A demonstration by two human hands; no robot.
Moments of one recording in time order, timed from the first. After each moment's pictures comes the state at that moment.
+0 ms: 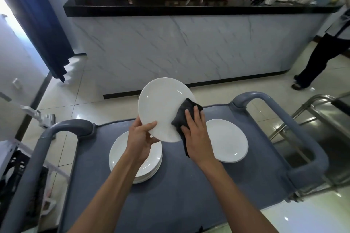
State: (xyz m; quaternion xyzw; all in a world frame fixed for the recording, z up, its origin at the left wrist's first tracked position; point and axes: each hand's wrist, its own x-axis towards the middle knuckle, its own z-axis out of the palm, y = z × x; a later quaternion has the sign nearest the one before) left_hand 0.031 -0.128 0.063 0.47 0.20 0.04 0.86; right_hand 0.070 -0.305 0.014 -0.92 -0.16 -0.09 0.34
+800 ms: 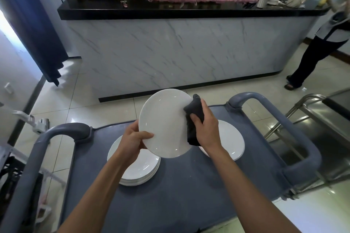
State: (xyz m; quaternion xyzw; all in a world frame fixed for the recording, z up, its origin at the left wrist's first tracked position) left_hand 0.025 -0.098 0.051 0.60 0.11 -0.03 0.79; right_hand 0.094 -0.326 0.045 -0.85 -0.07 -0.13 0.50
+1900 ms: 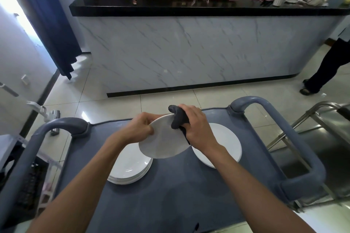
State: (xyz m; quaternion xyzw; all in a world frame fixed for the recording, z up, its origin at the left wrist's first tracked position) left_hand 0.078 -0.118 0.073 0.88 -0.06 -0.12 0.45; right_hand 0.122 -0.345 0.043 -0.88 -0.30 -0.13 0.35
